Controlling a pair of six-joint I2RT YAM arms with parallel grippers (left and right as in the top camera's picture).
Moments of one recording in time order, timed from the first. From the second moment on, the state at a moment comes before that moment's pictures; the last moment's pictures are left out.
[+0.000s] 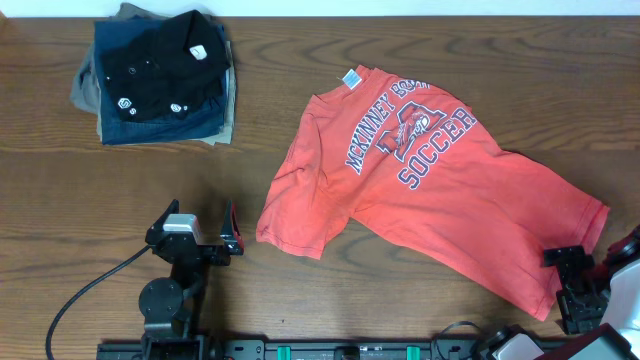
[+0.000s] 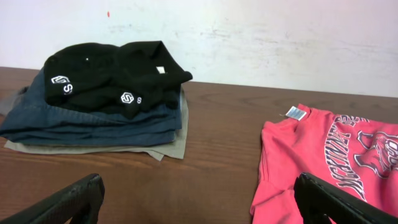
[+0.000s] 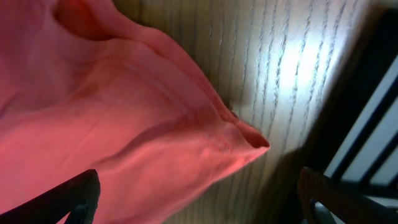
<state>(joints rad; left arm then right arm) 0.01 0.01 0.02 -0.11 0.10 -0.12 -0.86 1.26 0.69 -1.02 -0.03 0.60</state>
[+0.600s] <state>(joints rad) 0.01 0.01 0.02 -0.11 0.10 -0.12 -0.87 1.26 0.56 -0.89 0.00 0.62</state>
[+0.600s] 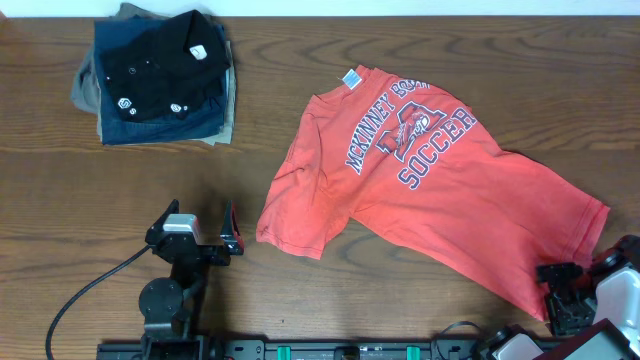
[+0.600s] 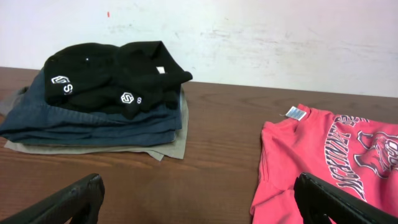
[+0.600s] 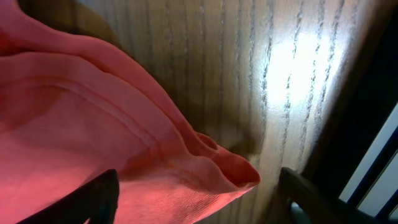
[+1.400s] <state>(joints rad) 0.01 0.01 0.02 -0.11 0.10 -0.12 -0.87 1.26 0.50 -0.84 -0.03 0.63</state>
